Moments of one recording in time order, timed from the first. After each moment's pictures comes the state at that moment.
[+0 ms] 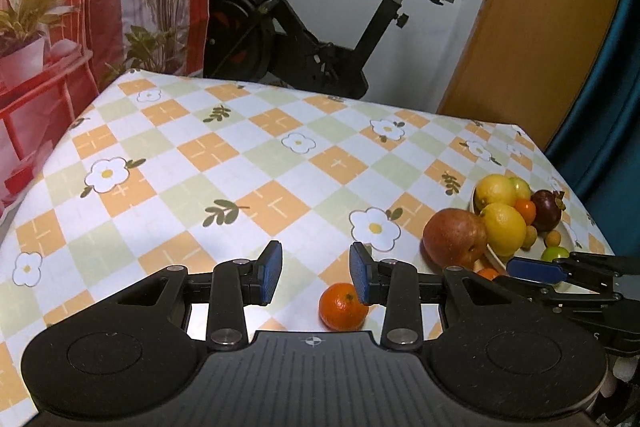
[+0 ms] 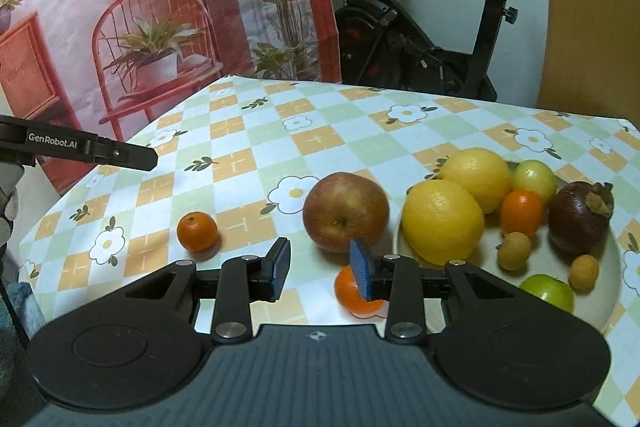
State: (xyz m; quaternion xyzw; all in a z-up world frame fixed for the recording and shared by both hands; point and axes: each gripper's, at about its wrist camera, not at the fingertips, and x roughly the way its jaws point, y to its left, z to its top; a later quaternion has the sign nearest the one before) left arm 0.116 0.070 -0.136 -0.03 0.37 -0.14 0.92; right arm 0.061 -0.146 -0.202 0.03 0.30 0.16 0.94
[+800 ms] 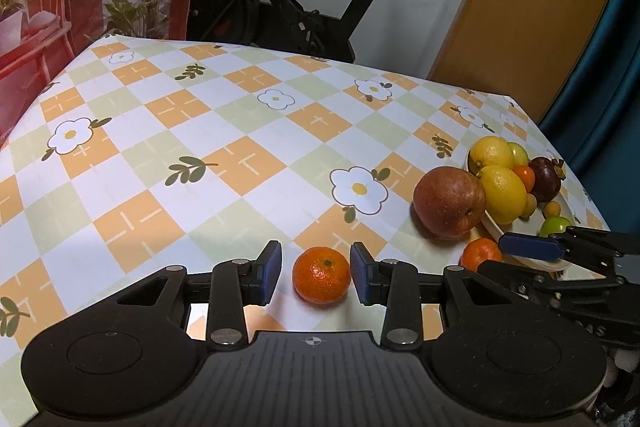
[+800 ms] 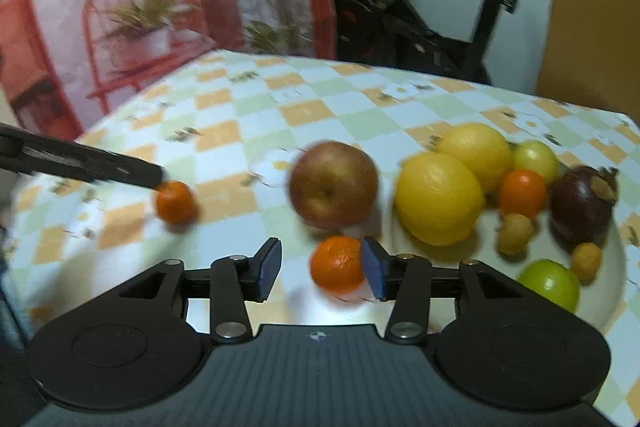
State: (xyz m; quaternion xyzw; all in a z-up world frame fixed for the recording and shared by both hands) left arm 0.122 0.055 -0.169 -0.03 0.40 -0.16 0.90; right arm 0.064 -0.146 -0.218 0.01 0.31 0.16 0.94
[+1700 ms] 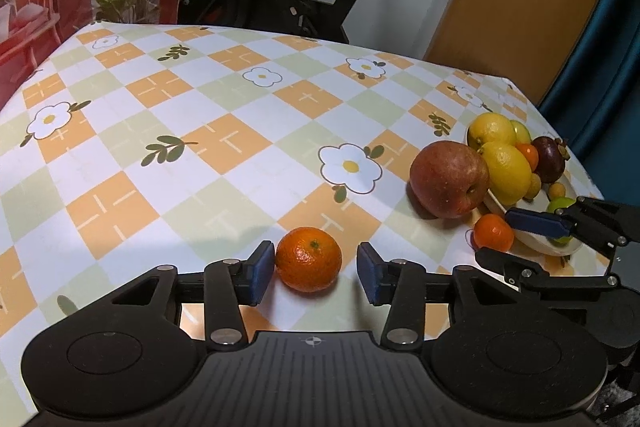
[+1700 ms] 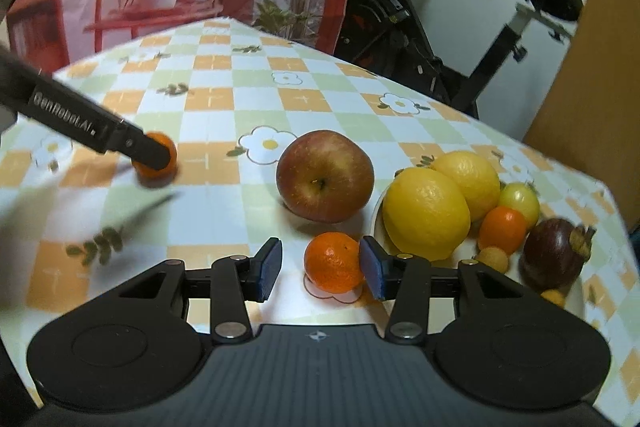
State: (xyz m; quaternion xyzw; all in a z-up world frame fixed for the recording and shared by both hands) left arm 0.125 0.041 -0.192 -0.02 0.41 -0.17 0.89; right arm 0.065 -0.120 -0.234 -0.14 0.30 0.12 0.94
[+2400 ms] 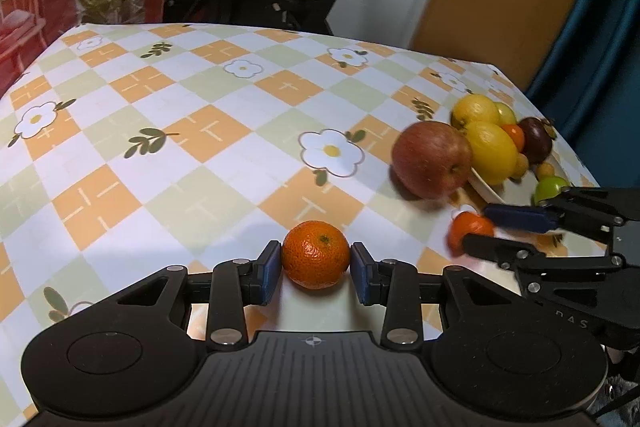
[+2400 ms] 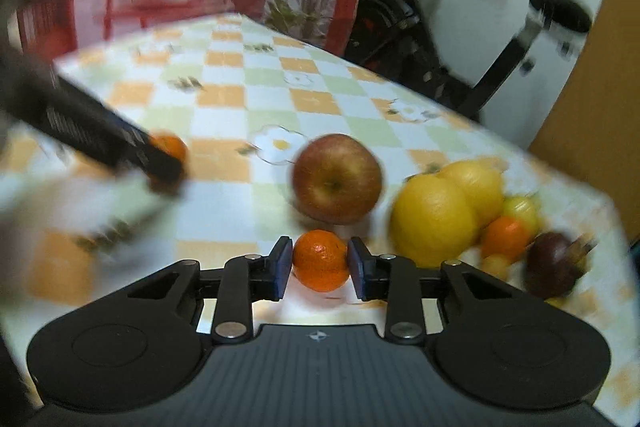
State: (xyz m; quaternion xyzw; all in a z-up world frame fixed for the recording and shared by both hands) left arm 0.113 0.034 -0.195 -0.01 0.41 -0.20 0.89; right arm 0.067 -0.116 -0.234 -0.12 0.30 0.14 0.93
